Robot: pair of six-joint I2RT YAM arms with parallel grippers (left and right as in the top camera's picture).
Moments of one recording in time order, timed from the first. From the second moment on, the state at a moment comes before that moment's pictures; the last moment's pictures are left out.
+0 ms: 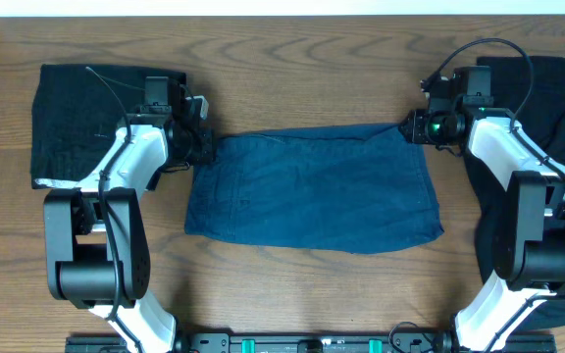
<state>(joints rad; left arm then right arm) -0.02 1.86 1.18 -0.58 0.30 -0.07 -0.04 1.94 1.23 -0.40 -0.34 0.05</state>
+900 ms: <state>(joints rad) -0.02 1.86 1.18 -0.57 0.30 -0.07 -0.04 1.94 1.19 -0.38 -0.34 0.06</state>
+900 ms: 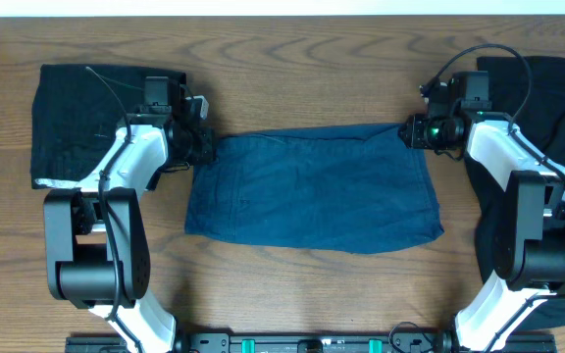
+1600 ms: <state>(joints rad) -0.02 1.81 1.18 -0.61 0.32 -0.07 -0.04 1.94 1.19 -0.37 -0.41 0.08</state>
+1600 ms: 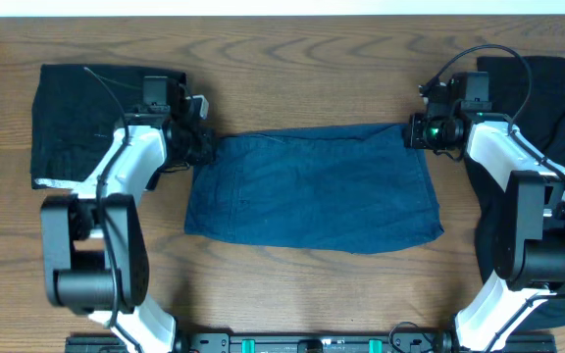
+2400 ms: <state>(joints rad) -0.02 1.44 1.16 -1.22 0.31 -0.22 -0.04 1.54 1.16 -1.23 -0.45 0.10</state>
